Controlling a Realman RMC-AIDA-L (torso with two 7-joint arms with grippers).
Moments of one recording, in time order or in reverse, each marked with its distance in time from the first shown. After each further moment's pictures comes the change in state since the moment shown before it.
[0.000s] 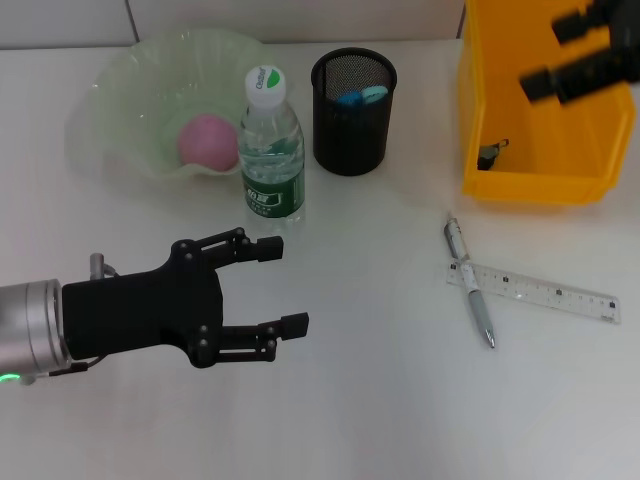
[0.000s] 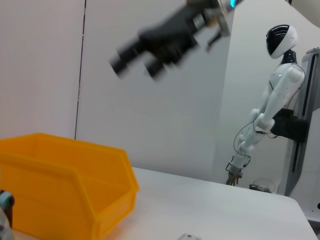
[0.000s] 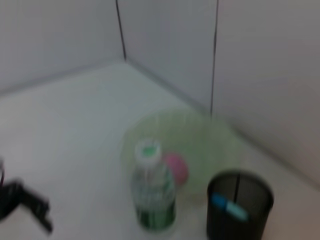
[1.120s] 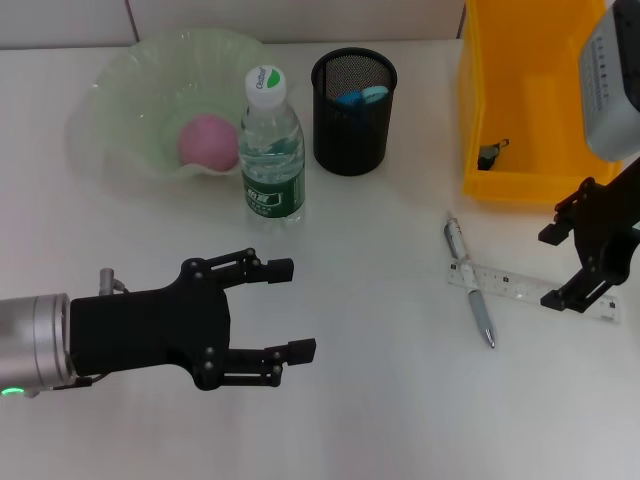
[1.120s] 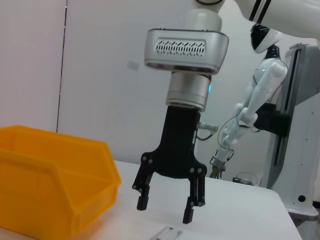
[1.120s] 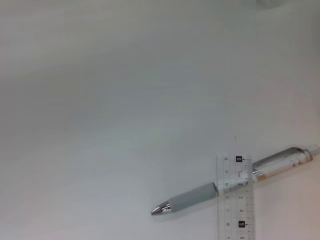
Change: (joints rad) left arm -0.005 0.001 0.018 -0.009 0.022 0.019 0.000; right arm 0.042 0.095 -0.272 0.386 -0.483 0.109 -0.455
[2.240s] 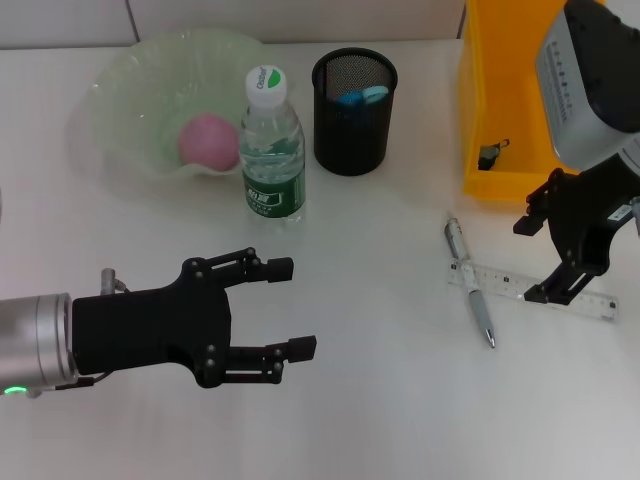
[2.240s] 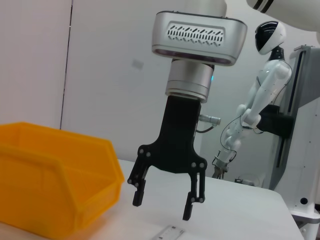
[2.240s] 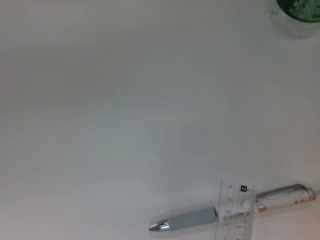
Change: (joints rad) left arm -0.008 0.001 -0.006 -0.023 0.001 -0.006 0.000; right arm 0.044 0.000 -0.094 -0.005 0.020 0.003 -0.028
